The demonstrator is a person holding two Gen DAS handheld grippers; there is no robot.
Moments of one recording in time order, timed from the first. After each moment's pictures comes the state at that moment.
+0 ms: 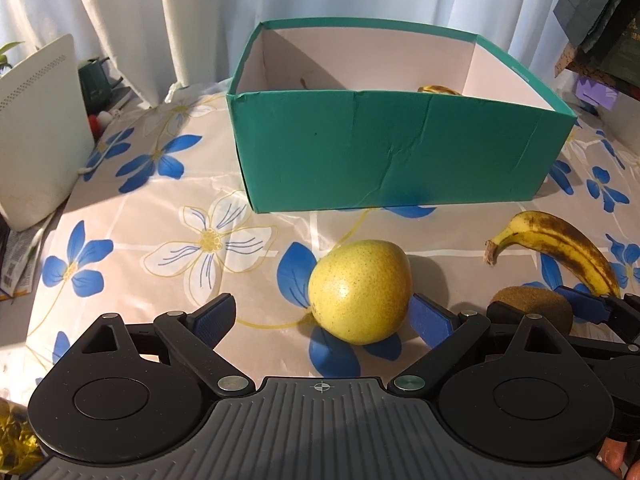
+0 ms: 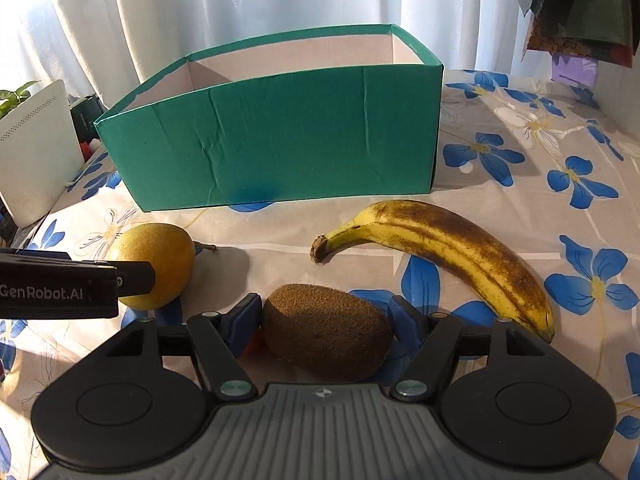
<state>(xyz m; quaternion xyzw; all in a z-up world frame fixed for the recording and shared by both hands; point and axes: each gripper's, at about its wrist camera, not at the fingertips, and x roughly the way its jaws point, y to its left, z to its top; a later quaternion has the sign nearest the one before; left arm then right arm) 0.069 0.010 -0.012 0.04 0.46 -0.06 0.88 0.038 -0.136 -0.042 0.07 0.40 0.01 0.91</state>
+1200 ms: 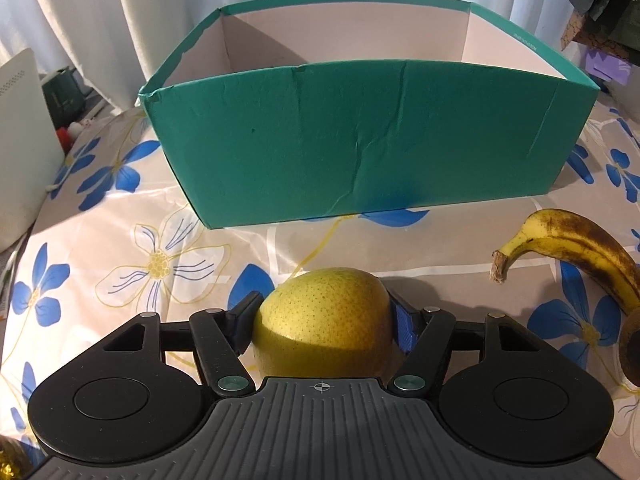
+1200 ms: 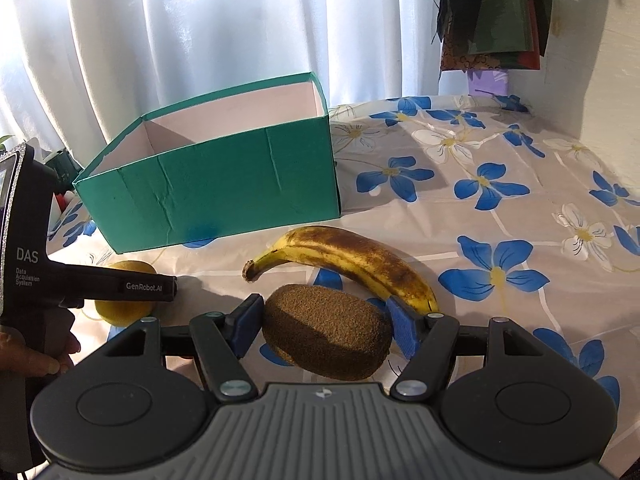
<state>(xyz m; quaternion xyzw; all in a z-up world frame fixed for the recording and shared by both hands) 0.104 -0.023 -0.043 0.06 0.47 -0.06 0.88 -0.014 -0.180 -0.009 0.10 0.36 -0.07 0.93</state>
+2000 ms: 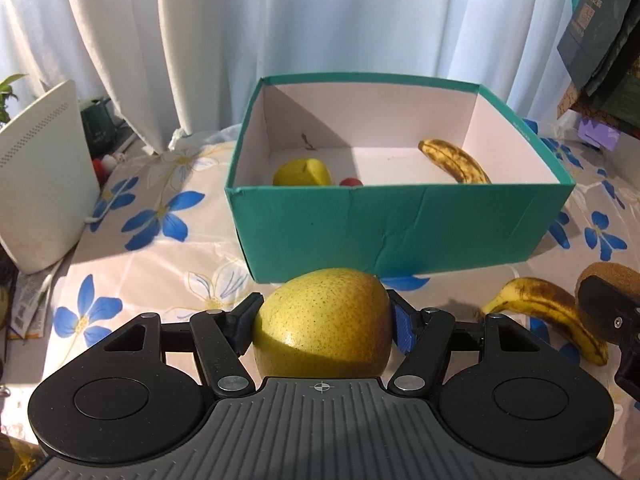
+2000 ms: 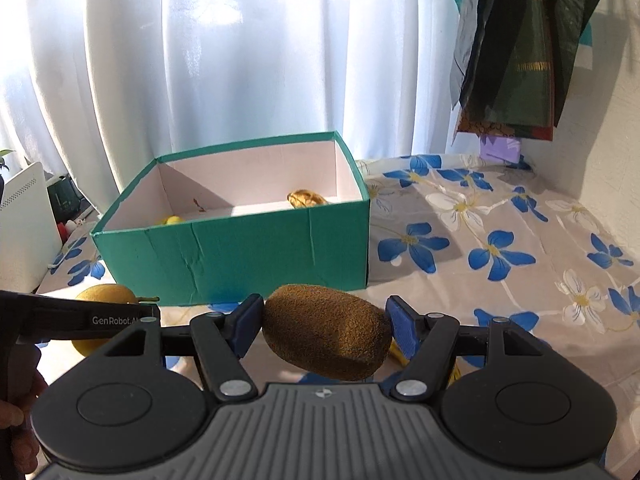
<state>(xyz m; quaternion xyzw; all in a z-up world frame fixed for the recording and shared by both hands) 0.096 -0.001 0.026 0.03 0.42 -0.05 0.90 0.020 -0.144 0.042 0.06 0.30 -0.08 0.95</state>
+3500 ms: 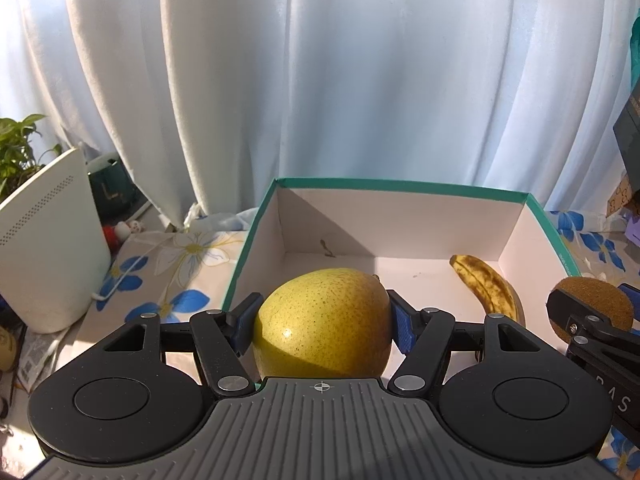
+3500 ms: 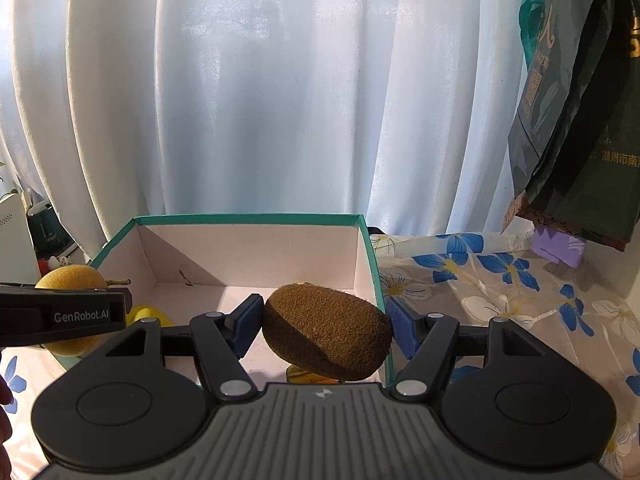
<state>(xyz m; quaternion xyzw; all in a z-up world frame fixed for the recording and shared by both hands) 0.182 -0.027 0.056 0.01 0.37 0.02 0.93 0.147 -0.172 0.055 0.02 0.29 -0.04 0.96</state>
